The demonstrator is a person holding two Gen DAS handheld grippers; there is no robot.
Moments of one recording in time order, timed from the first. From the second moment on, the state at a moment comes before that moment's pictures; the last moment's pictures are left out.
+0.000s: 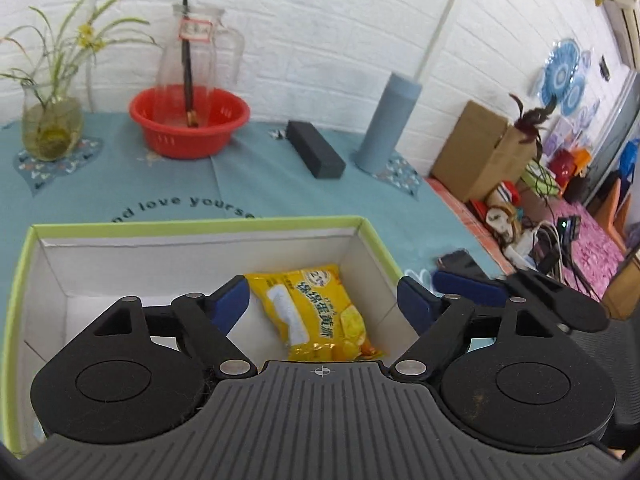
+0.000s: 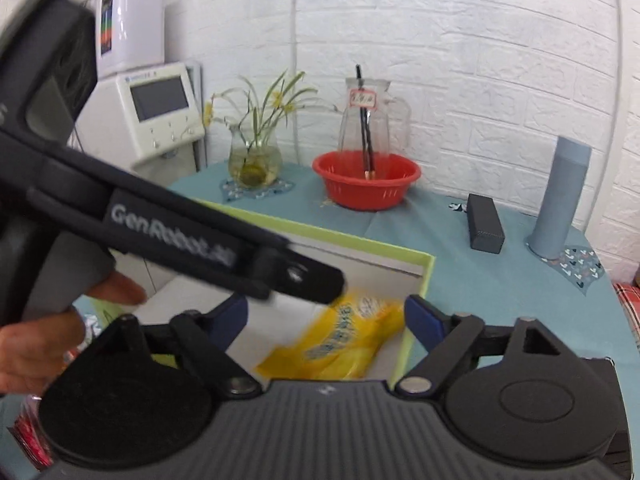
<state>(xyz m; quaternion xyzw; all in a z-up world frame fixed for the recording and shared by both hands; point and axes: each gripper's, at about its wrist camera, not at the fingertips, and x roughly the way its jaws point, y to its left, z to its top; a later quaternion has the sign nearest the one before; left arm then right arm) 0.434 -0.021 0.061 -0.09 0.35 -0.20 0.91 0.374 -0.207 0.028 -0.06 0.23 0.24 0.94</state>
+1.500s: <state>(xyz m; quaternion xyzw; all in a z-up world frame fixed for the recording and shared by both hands) 0.260 0.088 -0.010 -0.19 0.40 -0.20 0.87 0.239 -0.095 -0.037 -0.04 0.28 0.34 0.90</state>
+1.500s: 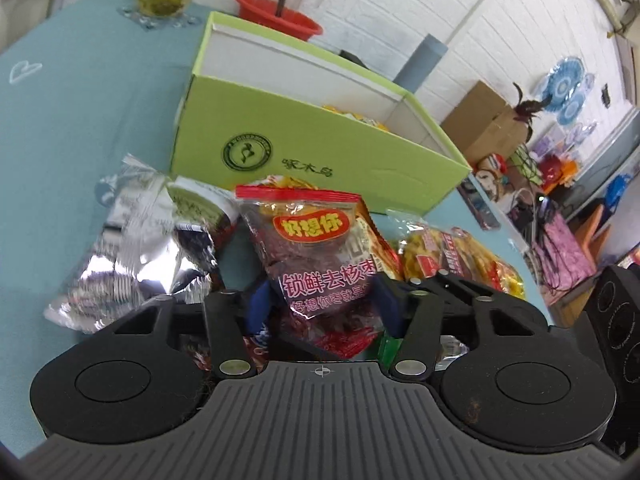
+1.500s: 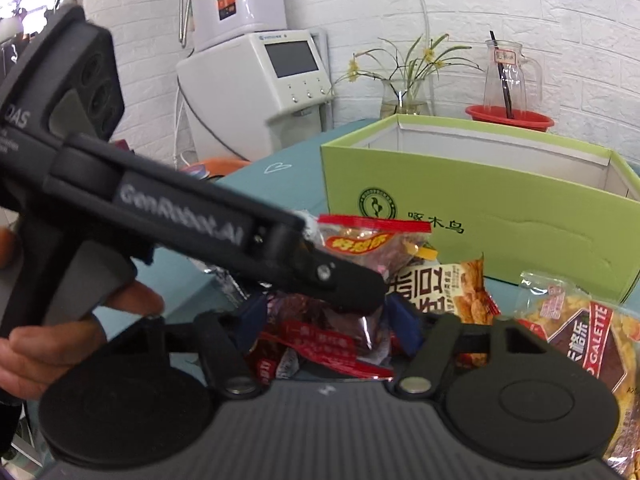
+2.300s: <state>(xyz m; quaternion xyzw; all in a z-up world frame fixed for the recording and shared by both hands) 0.438 0.117 0.030 -0.15 0.38 -0.15 0.90 0.435 -0.070 0.004 -0.05 0.30 0.33 0.89</state>
